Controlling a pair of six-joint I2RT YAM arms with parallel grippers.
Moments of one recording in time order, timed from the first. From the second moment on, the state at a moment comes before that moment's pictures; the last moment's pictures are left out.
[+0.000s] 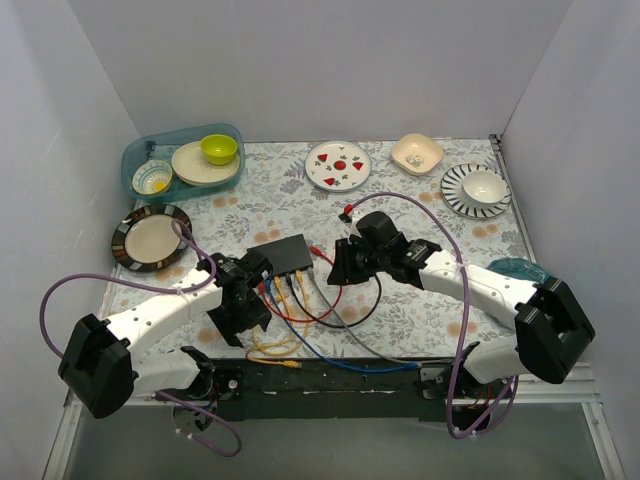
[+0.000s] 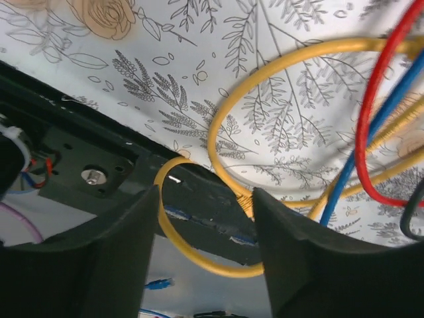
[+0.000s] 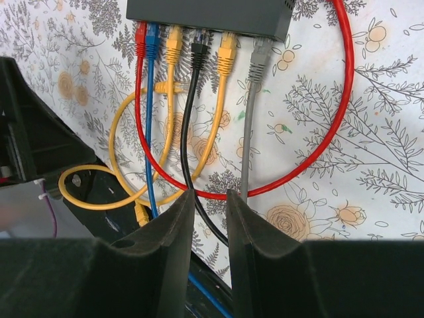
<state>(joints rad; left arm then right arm) -0.70 1.17 0.74 -1.14 -0.03 -1.35 0.81 1.38 0.90 -0.27 -0.28 0.55</state>
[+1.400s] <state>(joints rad) -0.30 1.63 0.98 -0.33 0.06 -1.06 0.69 1.96 1.24 -0.26 -0.30 0.54</state>
